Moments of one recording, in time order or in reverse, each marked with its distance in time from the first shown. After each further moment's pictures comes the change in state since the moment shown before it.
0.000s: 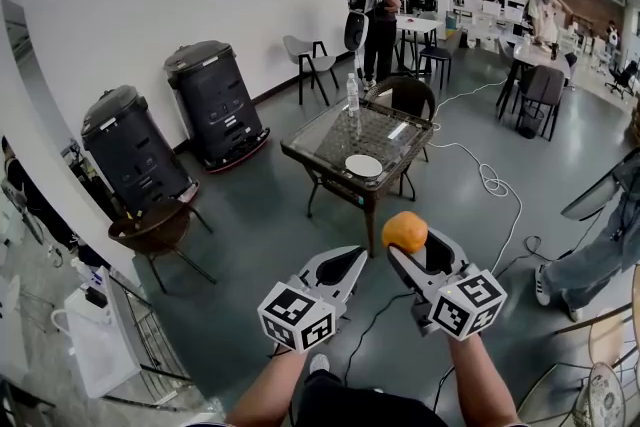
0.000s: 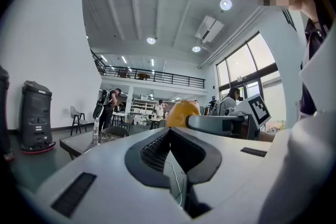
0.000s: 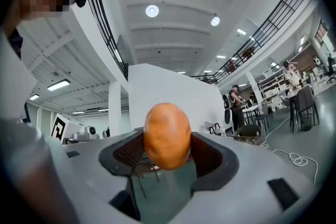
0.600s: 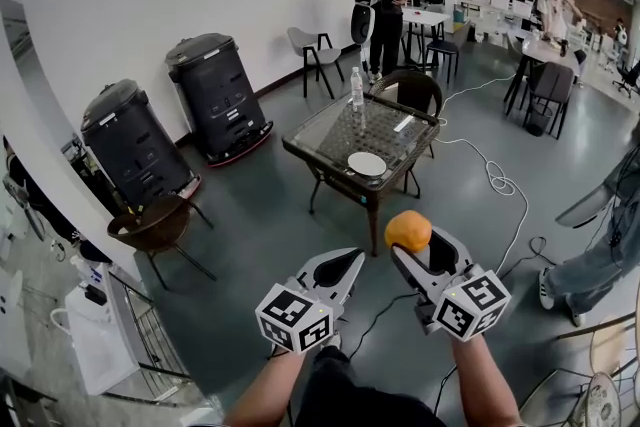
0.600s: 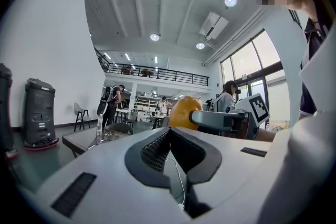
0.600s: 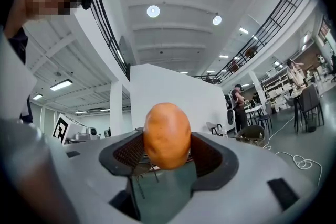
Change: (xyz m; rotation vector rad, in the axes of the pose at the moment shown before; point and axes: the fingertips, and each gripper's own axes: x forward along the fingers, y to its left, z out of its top) left arm 0.025 0.030 -0.017 -0.014 0.031 0.036; right arm 0.023 -0.033 -0.005 -0.010 -0.012 0.041
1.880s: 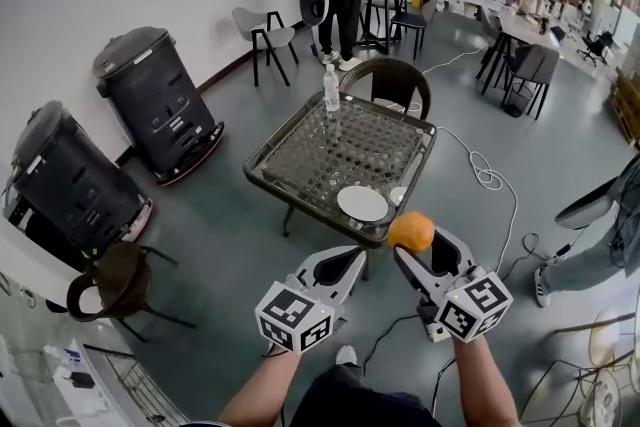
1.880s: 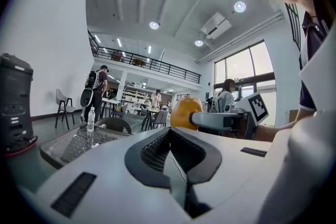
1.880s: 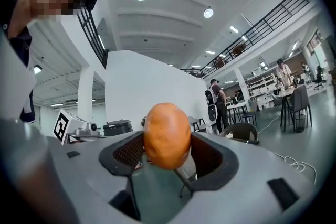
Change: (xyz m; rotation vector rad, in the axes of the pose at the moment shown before) left arm 0.177 0.274 0.006 -0.059 0.084 -0.196; right arm 0.260 -0.171 -0.026 0.009 0.082 -0.209
